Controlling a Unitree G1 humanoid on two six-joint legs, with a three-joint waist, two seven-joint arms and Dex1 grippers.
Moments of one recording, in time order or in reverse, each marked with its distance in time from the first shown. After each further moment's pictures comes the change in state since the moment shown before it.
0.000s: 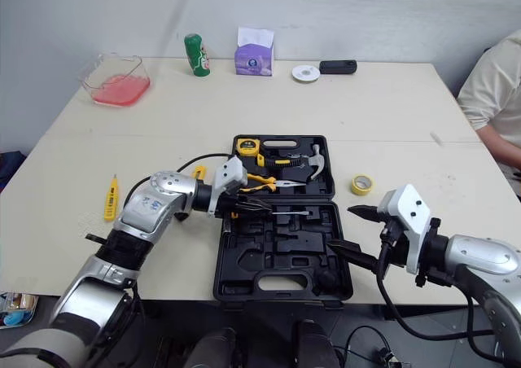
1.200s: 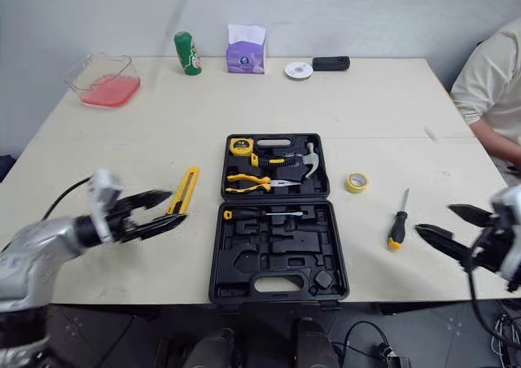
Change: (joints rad) left arm 0.638 0.258 0.709 -0.415 -0.338 0.240 0.155; right arm 0.222 -0.048 -0.467 0.300 -0.047 0.003 0.096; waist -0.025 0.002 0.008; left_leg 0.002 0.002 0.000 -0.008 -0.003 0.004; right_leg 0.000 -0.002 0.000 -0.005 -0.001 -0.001
